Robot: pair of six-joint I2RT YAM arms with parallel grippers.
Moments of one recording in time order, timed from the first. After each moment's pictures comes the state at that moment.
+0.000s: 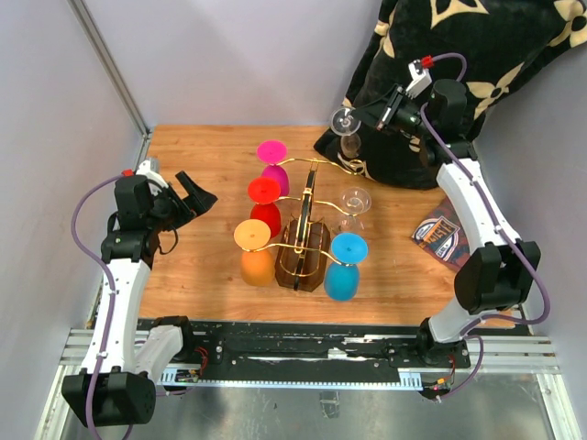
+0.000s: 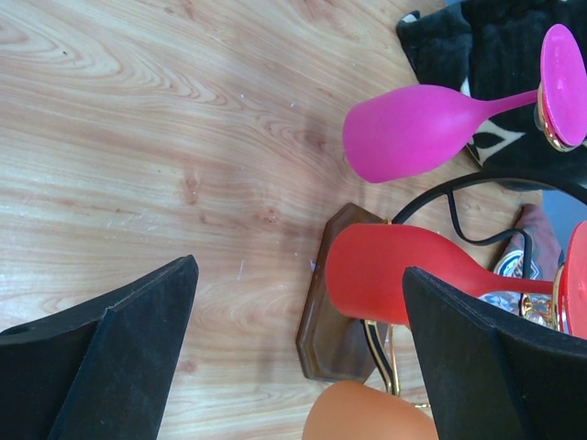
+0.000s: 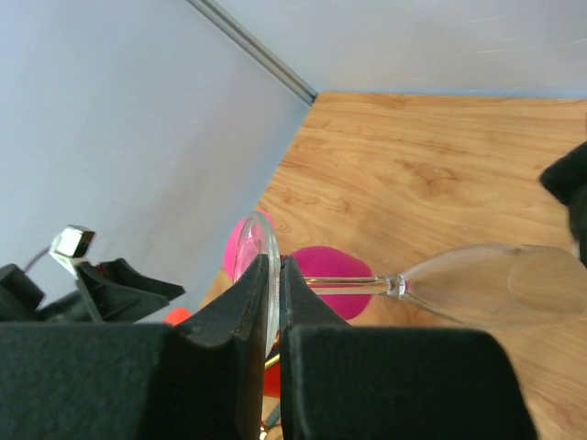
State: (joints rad) left arm 0.08 0.89 0.90 -0.52 0.31 -0.54; right arm 0.14 1.61 1.55 0.00 -0.71 0.74
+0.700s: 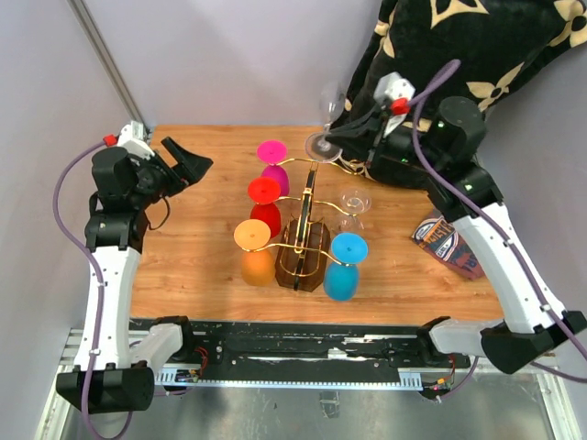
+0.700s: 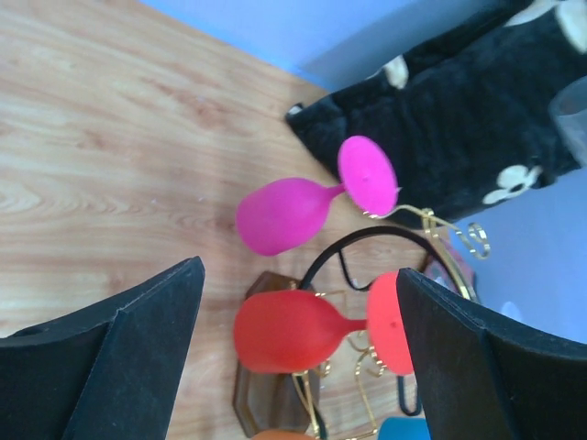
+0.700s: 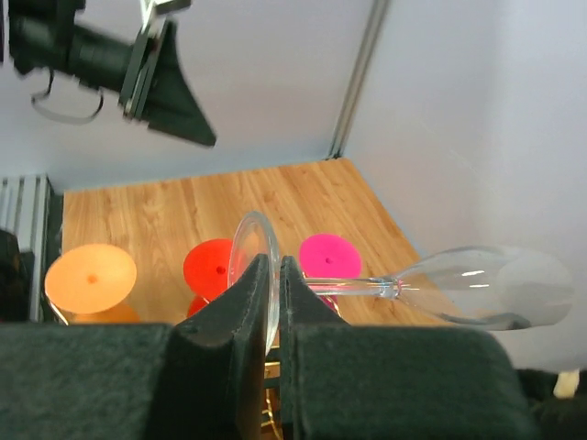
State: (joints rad) left arm 0.08 0.97 1.15 -0.46 0.38 -0.58; right arm 0.43 1.25 1.58 -0.21 -0.73 -0.07
